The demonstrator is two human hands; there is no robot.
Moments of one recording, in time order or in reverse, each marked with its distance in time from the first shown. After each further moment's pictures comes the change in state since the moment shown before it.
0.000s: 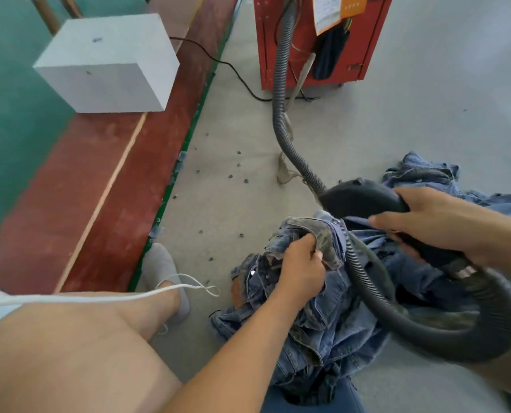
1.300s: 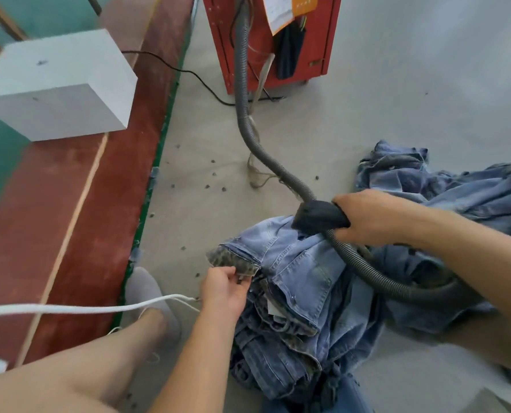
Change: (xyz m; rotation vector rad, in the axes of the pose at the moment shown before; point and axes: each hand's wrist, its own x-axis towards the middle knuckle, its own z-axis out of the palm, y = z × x) left_hand 0.019 -0.047 -0.076 -1.206 0.475 -0.655; right_hand 0.052 0.009 0.019 -0.715 0.076 -0.189
